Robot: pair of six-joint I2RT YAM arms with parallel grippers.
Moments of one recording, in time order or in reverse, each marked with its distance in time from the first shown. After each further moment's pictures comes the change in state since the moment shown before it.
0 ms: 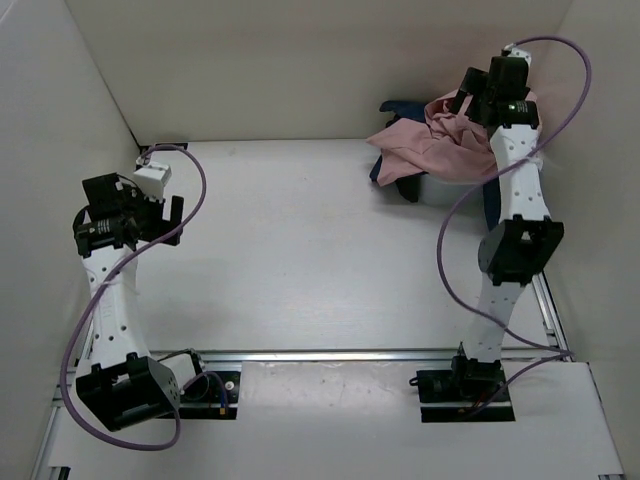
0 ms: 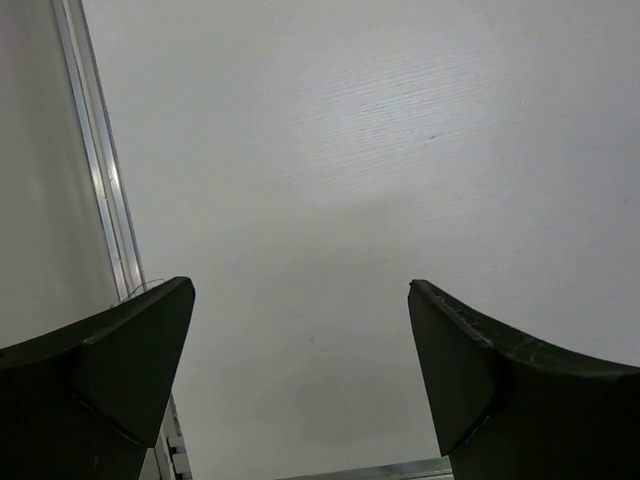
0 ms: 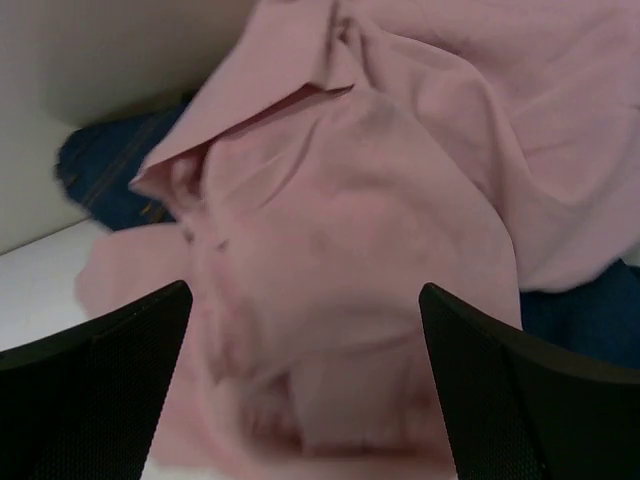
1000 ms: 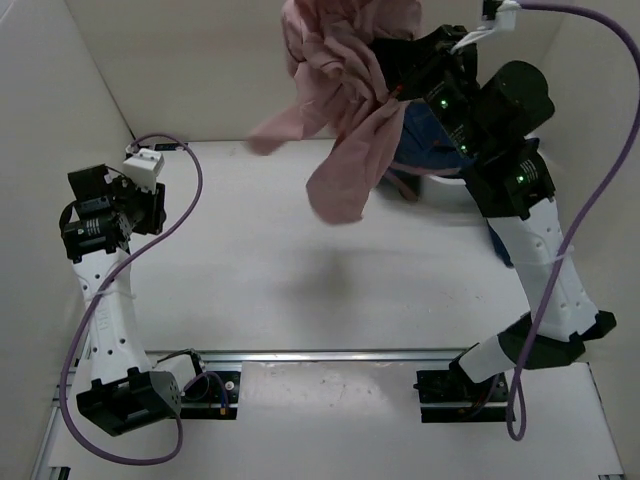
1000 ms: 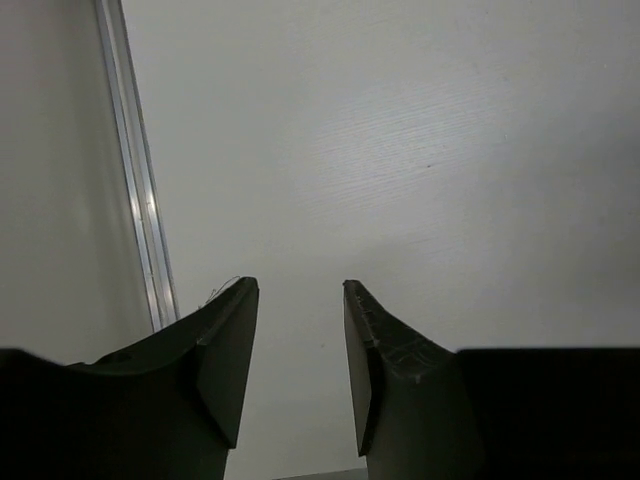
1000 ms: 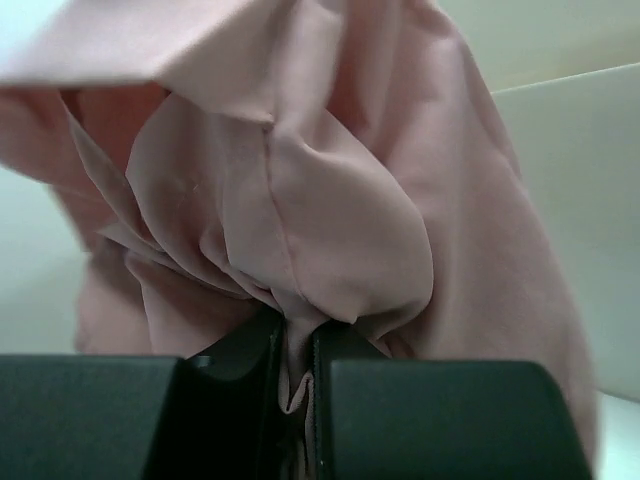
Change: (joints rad) left arm 0.000 -0.011 0.140 -0.073 0.030 -0.009; right arm 0.615 -0.471 -0.061 0.411 -0.142 0.114
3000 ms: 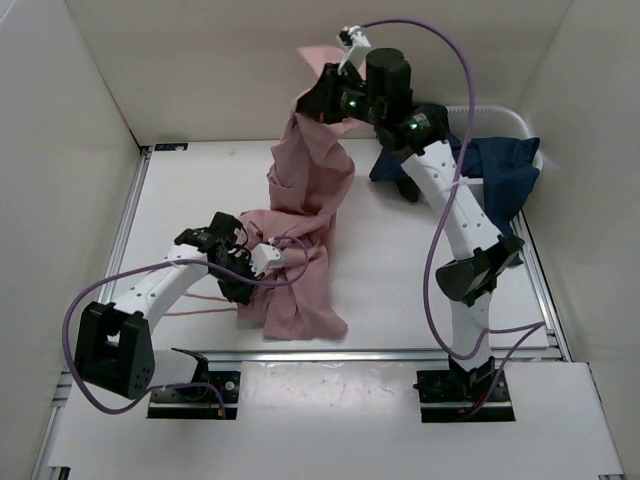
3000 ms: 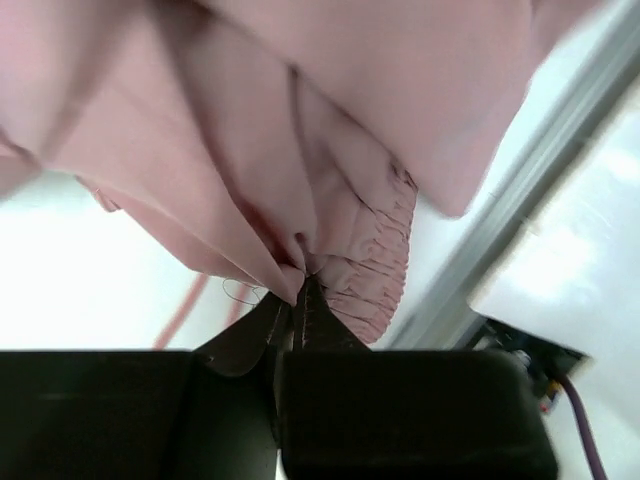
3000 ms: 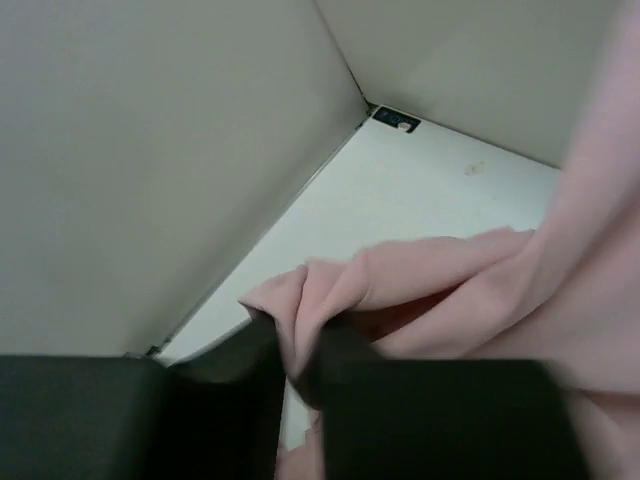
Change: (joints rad) left arm -0.639 0.201 -0.473 -0.008 0.049 0.242; right arm -0.042 0.492 0.262 -0.247 -0.400 0.053
